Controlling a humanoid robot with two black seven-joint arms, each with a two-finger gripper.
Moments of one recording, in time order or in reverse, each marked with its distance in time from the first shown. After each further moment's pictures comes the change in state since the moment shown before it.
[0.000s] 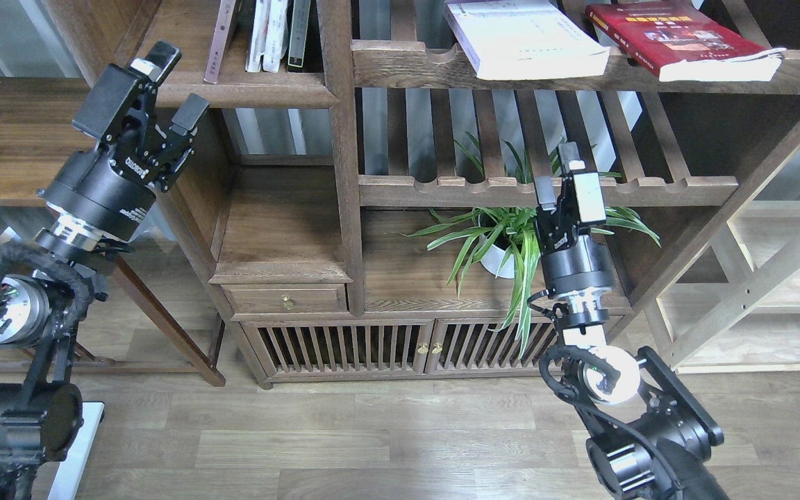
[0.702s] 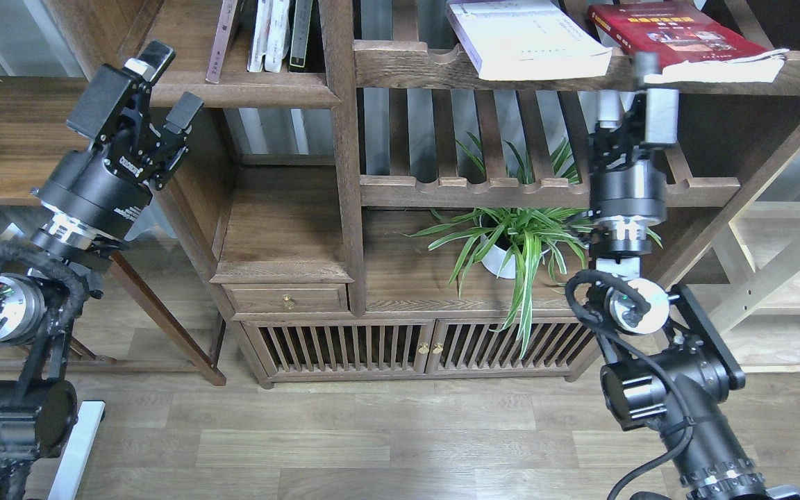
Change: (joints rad) left arm -0.012 0.016 0.002 0.038 -0.013 -0.061 0.000; right arm 0.158 0.000 0.203 -0.024 0.008 0.015 0.058
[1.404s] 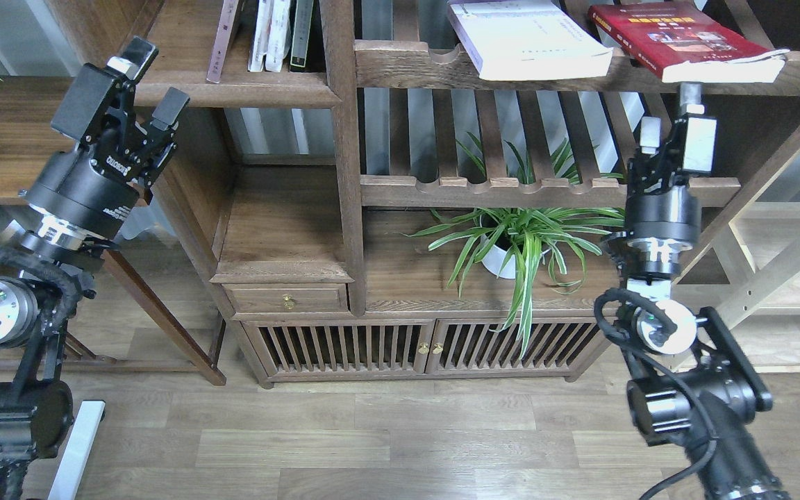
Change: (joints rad) left arm 0.009 0.002 -0.024 0.005 0.001 -0.041 0.000; right arm -0.056 -0.108 0.015 -0.049 -0.004 0.043 0.005
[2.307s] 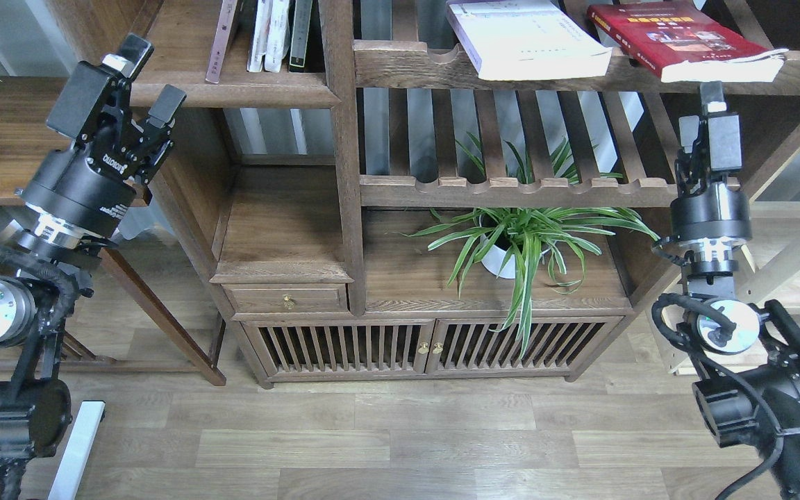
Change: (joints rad) left arm -0.002 0.001 -0.002 -0.001 -0.002 -0.007 0.000; right arm 0.000 -0.184 -0.083 -0.045 -0.029 -0.003 -0.013
